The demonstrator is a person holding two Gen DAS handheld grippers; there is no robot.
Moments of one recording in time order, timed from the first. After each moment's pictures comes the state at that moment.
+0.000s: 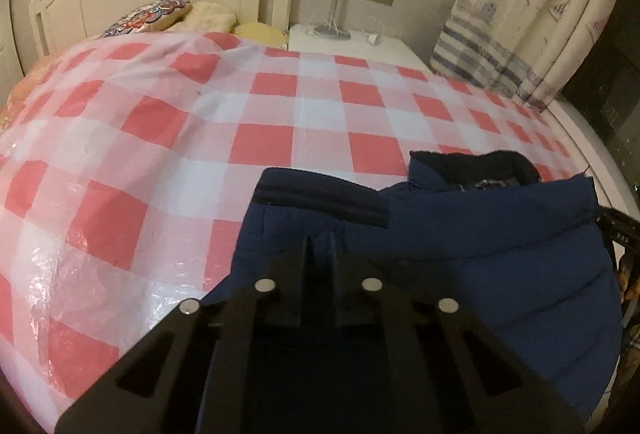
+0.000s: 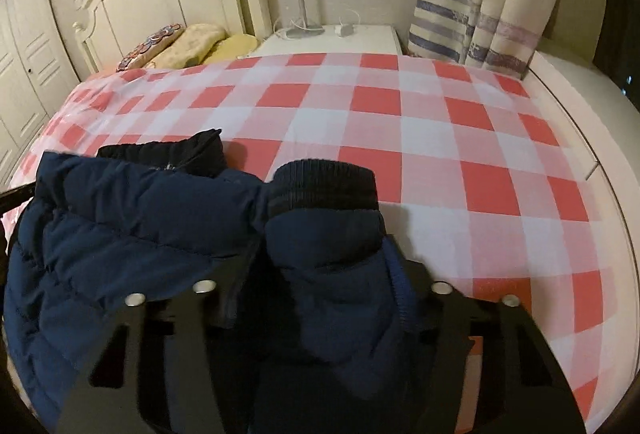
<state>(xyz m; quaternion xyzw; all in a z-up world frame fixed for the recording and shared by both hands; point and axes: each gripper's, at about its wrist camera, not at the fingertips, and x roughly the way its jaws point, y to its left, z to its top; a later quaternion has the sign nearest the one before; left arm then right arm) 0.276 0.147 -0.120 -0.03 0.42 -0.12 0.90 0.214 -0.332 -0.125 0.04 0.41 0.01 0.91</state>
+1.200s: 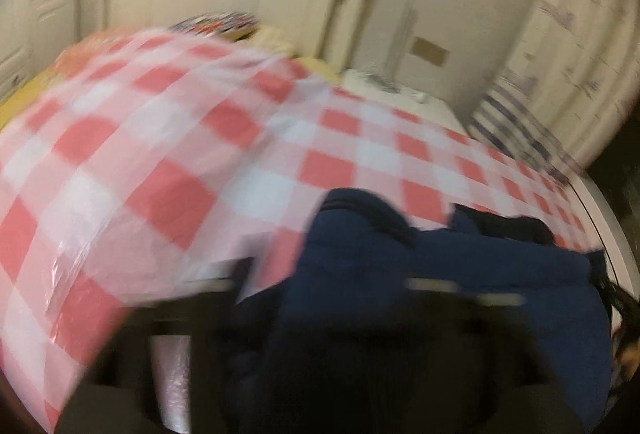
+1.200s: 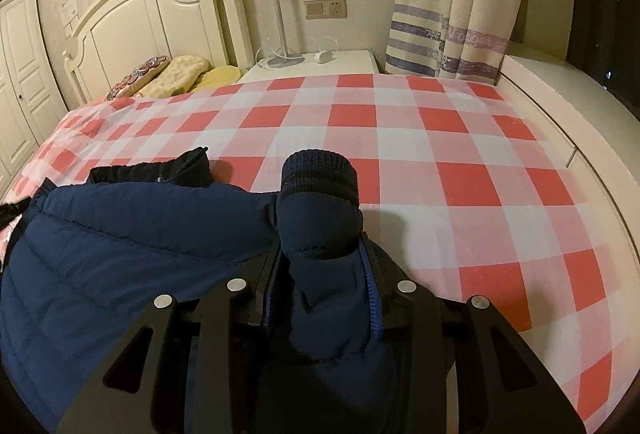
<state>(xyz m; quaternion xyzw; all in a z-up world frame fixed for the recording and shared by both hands) 0.254 0.181 -0.109 -0.10 0.35 -0.05 0.93 0.202 -0.338 -0.131 0.05 0.36 -0.03 0.93</state>
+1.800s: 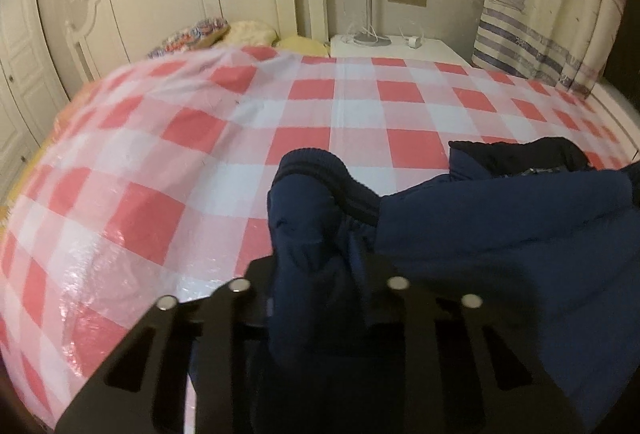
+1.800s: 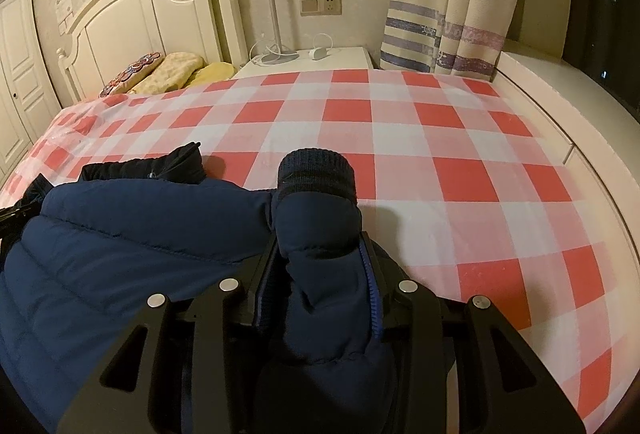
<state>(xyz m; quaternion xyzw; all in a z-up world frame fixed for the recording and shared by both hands) 0.265 0.125 -0.129 0.05 0.39 -0.02 0.92 0.203 -0.338 -0.136 0.05 0.37 -0.03 0.93</state>
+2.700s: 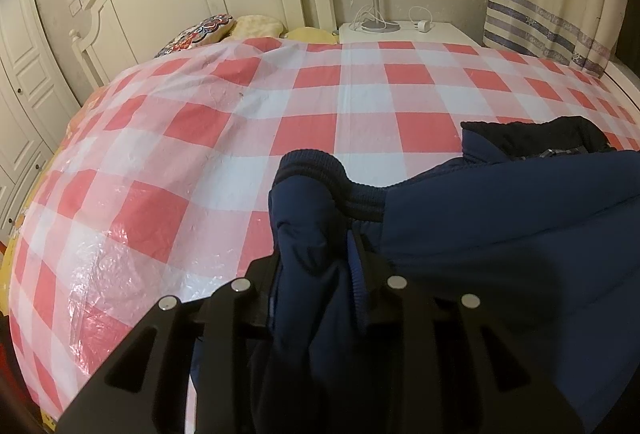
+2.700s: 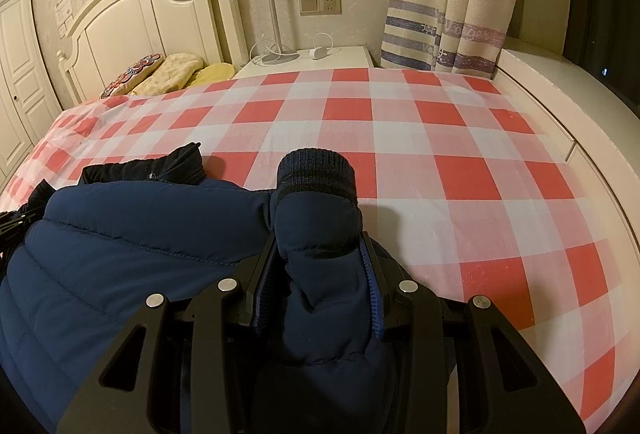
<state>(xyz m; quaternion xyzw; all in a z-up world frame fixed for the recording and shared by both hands) 0.273 0.120 -0.136 0.08 0.41 0.00 0.91 0.204 -0.340 -0.137 0.05 0.37 -0.03 0.93</state>
